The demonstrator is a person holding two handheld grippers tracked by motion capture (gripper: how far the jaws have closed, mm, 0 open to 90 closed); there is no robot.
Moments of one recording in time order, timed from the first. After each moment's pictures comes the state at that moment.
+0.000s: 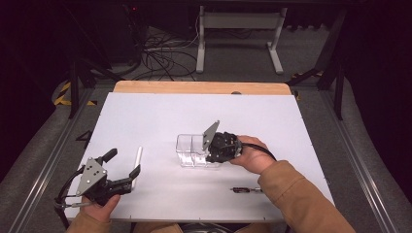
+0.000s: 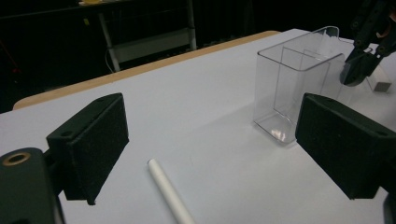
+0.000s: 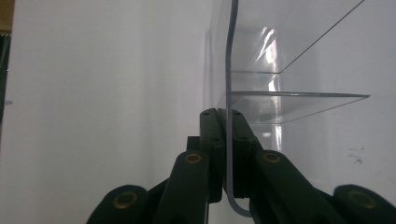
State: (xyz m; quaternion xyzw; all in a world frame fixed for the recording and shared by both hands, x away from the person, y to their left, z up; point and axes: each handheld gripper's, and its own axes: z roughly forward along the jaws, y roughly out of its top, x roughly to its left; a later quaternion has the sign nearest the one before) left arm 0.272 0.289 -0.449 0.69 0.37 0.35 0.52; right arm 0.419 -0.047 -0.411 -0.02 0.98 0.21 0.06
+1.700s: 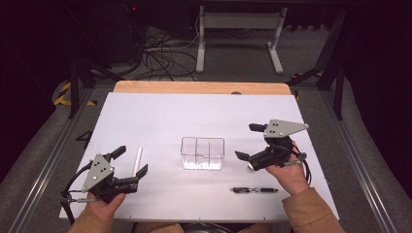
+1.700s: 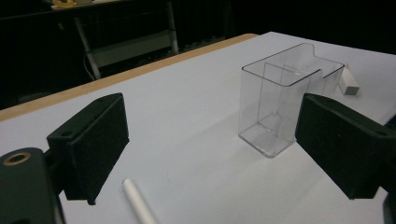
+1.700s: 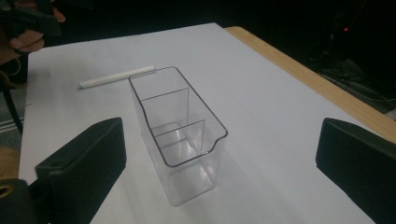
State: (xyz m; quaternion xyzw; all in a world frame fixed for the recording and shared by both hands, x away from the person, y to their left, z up) left arm 0.278 0.272 -0.436 0.71 0.34 0.32 0.53; right arm 0.382 -0.176 -0.376 0.17 0.82 0.52 0.18
